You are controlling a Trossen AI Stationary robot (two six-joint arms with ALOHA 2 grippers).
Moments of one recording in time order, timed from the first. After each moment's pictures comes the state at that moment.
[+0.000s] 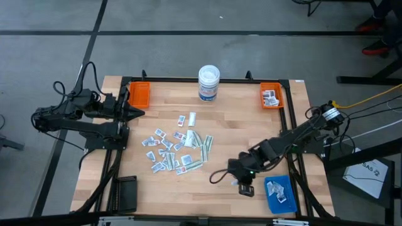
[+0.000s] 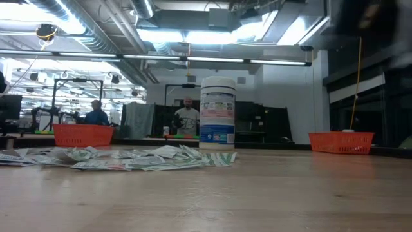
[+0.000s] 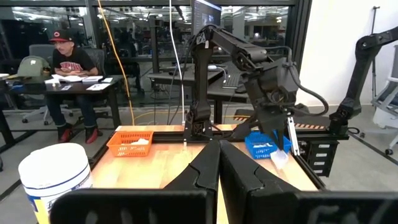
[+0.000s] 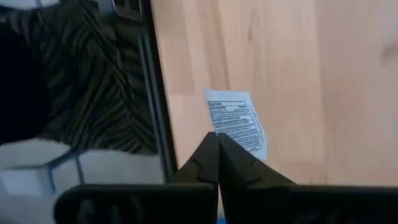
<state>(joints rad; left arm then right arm) 0.00 0.39 0.78 -0.39 0.00 0.00 0.51 1.57 1.28 -0.80 -0.23 0.75</state>
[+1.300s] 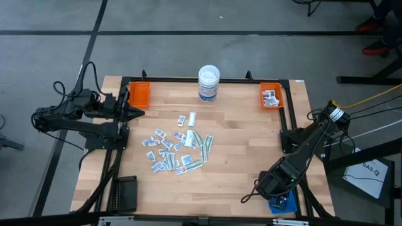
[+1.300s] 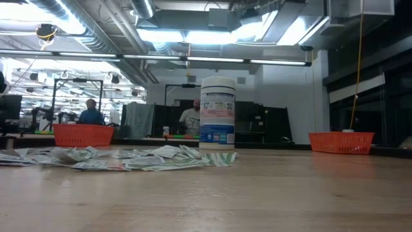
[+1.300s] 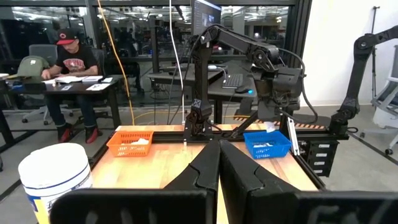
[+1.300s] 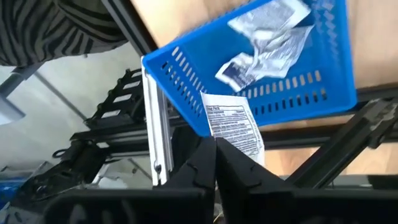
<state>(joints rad) 0.00 0.39 0.78 -0.39 0.00 0.00 0.78 1.52 1.24 -1.17 -0.50 1.17</state>
